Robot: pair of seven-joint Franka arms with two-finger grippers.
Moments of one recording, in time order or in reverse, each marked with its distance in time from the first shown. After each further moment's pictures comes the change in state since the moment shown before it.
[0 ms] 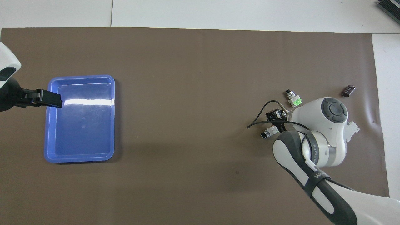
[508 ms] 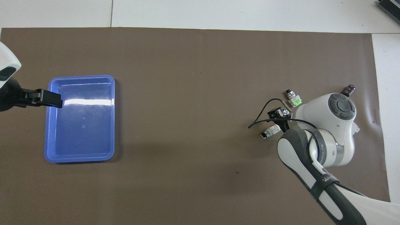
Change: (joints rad) left arm 0.000 0.000 0.000 0.000 0.000 0.000 0.000; right arm -0.004 -0.035 -0.003 0.020 -0.001 -0.051 -0.023
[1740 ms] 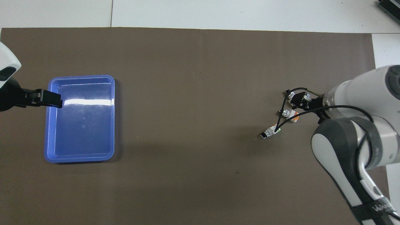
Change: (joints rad) left arm 0.000 0.000 0.000 0.000 0.000 0.000 0.000; right arm -0.034 -0.119 0.004 0.221 -0.193 -0.292 -0.345
